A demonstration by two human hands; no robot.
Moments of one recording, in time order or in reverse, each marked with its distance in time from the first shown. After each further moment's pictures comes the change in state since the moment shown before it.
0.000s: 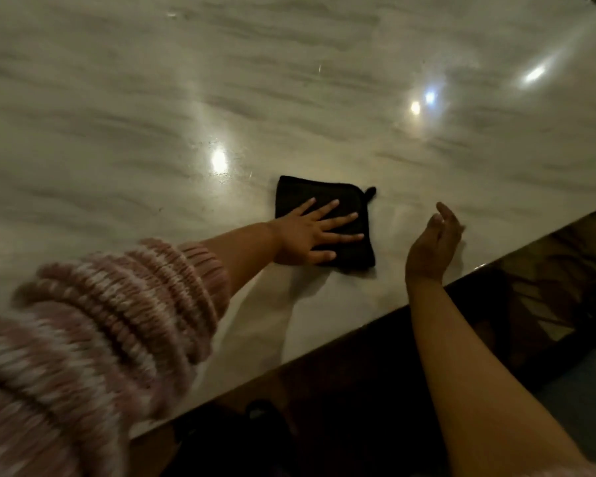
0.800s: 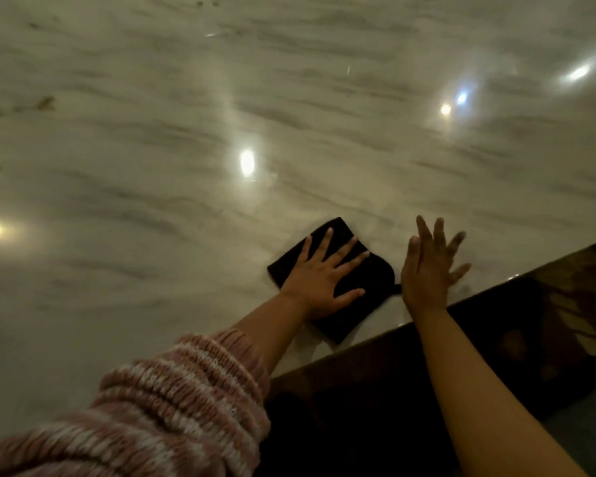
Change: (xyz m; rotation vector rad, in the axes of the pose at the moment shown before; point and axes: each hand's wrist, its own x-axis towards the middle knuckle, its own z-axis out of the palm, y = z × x) left_hand -0.072 0.045 0.048 -0.111 0.182 -0.365; right_hand -0.071 -0.026 0.008 -0.528 -0.370 -0.156
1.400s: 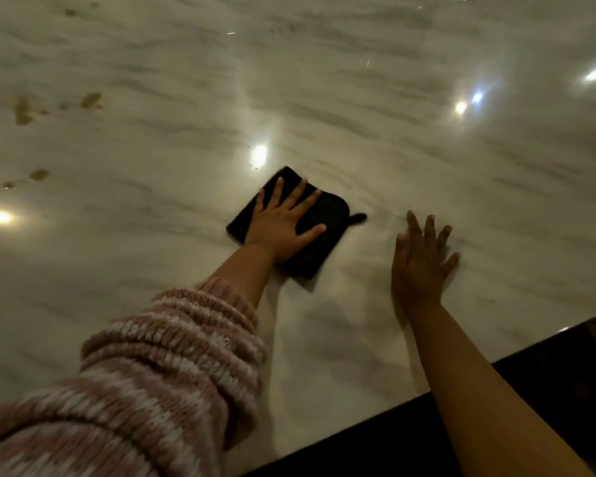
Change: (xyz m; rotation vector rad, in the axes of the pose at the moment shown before) left_hand -0.013 -0.202 -0.044 -0.107 0.141 -0.296; right_hand -0.003 -0.102 0.101 -0.231 -0.086 -0.005
